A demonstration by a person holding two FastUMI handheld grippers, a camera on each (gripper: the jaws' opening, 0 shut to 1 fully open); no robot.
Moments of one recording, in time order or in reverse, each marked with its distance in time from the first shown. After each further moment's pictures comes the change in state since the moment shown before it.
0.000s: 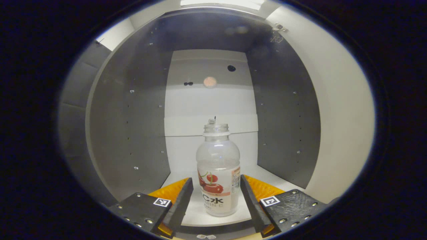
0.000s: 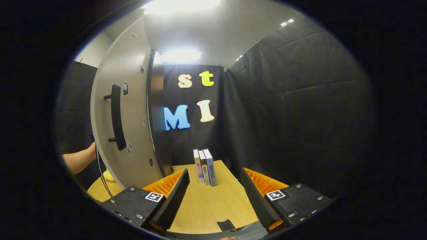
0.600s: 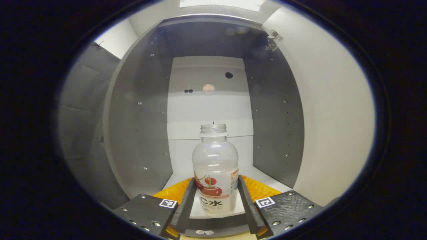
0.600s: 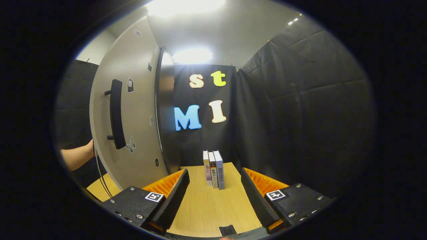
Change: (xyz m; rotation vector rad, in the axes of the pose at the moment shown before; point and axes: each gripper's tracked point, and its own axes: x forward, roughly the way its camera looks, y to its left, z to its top) left arm -0.052 -0.005 0.022 0.001 -0.022 0.006; right arm 0.013 0.015 0.001 -0.017 -0.020 0.133
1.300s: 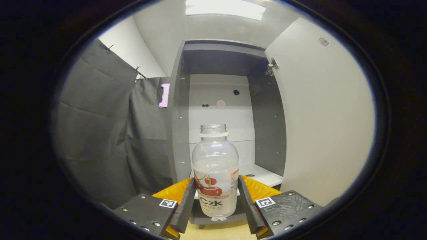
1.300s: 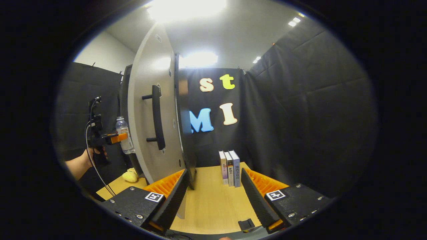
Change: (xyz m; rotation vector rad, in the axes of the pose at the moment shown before) left arm -0.143 0.053 0.015 -0.020 -0.059 0.011; right arm -0.033 0.045 0.004 0.032 -0.014 0.064
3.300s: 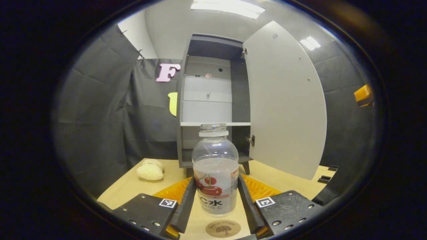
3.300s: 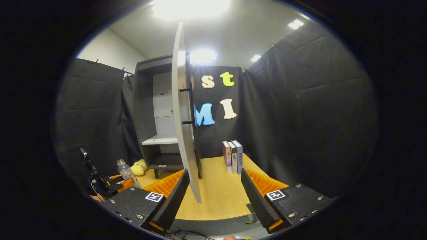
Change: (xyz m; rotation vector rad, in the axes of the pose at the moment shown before) left arm -0.237 -0.026 -0.209 -0.056 0.132 -0.140; right arm -0.061 0.010 -0.013 -0.027 0.041 -0.026
